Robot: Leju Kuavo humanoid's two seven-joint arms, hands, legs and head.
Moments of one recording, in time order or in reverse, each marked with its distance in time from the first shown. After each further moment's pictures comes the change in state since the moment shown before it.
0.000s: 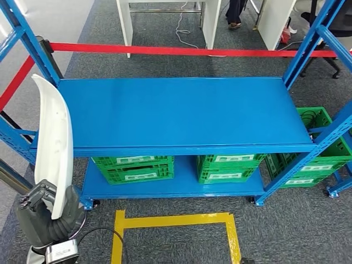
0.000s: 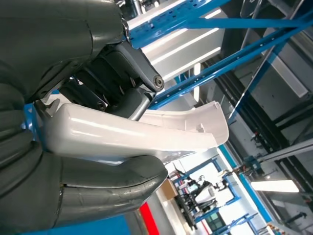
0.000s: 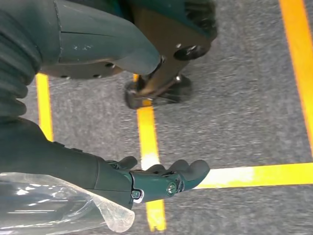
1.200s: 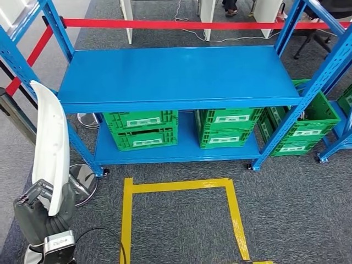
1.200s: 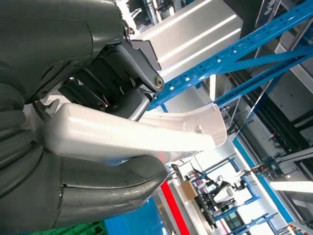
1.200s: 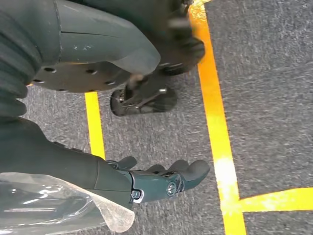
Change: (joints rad) left arm 0.001 -0.017 0.052 0.012 0.002 -0.004 0.039; right arm 0.012 0.043 -0.029 -0.056 0.031 0.038 0.010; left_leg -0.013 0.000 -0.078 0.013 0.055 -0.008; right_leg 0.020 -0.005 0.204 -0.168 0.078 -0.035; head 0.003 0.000
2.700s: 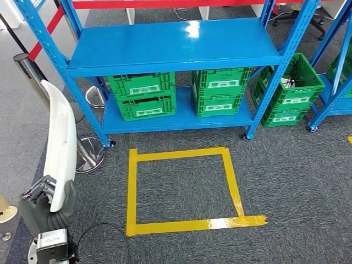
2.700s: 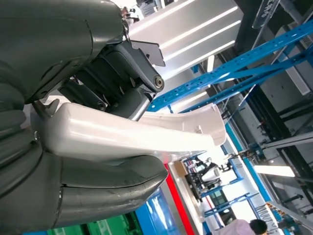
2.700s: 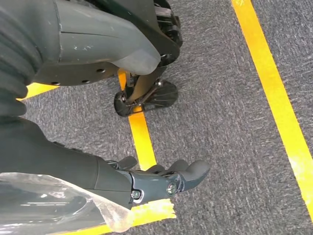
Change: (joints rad) left arm -0.044 -0.004 0.015 0.050 0.118 -0.109 -0.053; right arm -0.006 -0.002 -0.114 0.002 -0.009 0.074 -0.092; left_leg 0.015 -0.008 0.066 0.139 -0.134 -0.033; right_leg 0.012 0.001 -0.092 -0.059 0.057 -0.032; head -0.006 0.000
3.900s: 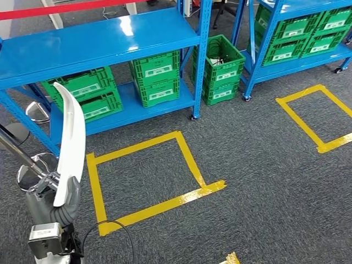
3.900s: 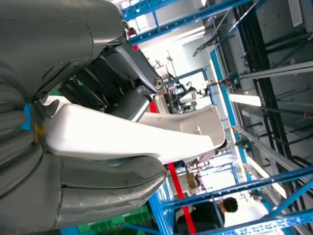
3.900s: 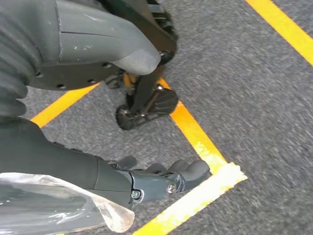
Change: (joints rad) left arm -0.036 -0.002 0.002 0.053 0.134 -0.096 -0.003; right arm -0.018 -0.040 -0.053 0.078 -0.010 -0.006 -0.017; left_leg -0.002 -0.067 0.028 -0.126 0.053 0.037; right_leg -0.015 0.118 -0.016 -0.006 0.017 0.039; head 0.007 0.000
